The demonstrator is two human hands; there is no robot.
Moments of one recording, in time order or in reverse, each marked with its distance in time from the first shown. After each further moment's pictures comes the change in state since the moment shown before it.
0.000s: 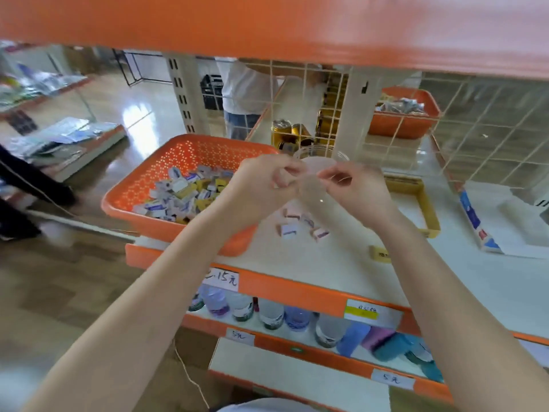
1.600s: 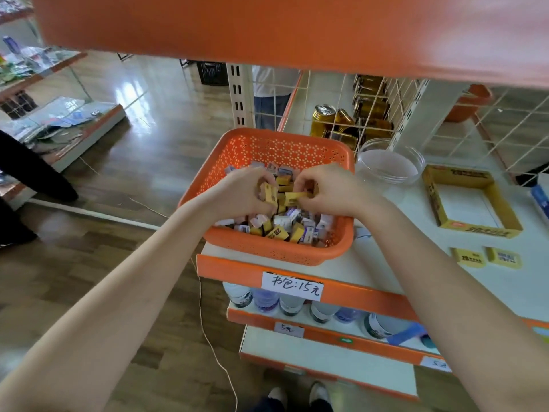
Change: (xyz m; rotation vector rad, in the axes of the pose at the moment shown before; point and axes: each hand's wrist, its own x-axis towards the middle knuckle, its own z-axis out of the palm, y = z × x) left_hand 0.003 -0.169 -0.074 0.099 -0.361 -0.146; right_hand 0.059 -0.091 0.114 -0.227 -0.471 -0.191
